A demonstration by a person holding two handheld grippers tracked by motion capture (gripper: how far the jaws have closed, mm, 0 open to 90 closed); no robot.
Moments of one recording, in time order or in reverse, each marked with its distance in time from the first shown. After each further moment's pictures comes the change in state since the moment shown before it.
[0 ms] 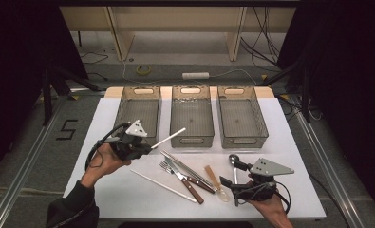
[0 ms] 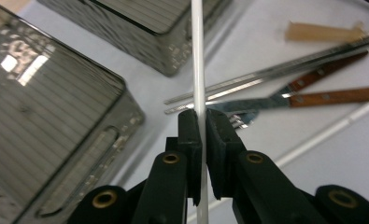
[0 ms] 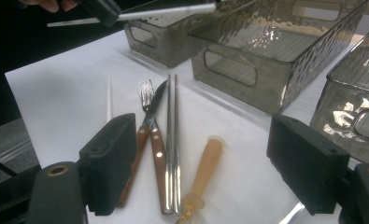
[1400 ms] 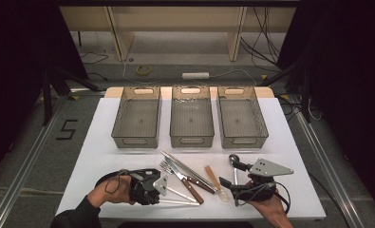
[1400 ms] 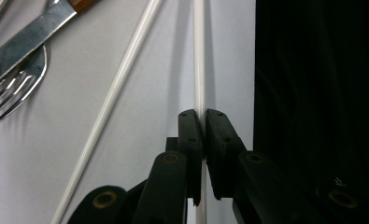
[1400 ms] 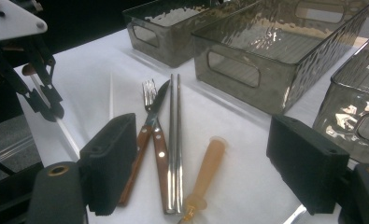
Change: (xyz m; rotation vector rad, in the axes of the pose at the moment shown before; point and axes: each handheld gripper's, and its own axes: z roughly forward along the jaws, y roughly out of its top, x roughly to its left) left arm -0.097 -0.032 0.033 0.364 -0.360 0.530; right arm 0.002 0.001 0.000 0.006 0.004 -0.016
